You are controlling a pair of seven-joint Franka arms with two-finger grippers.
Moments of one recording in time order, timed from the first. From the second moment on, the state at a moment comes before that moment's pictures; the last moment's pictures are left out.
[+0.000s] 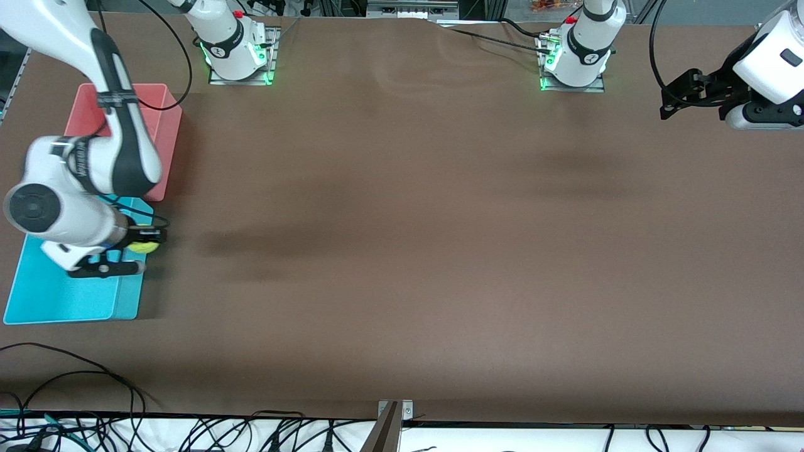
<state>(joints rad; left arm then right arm) -0.07 -0.02 -0.04 -1.48 -0.01 1.33 -0.11 0.01 0.44 -0.06 -1.72 -0.20 2.02 -0.04</state>
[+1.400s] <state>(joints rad) -0.08 -0.01 -0.05 -1.47 -0.01 1.33 -0.11 -0.32 0.60 -0.06 -1.72 -0.03 2.05 -0.69</state>
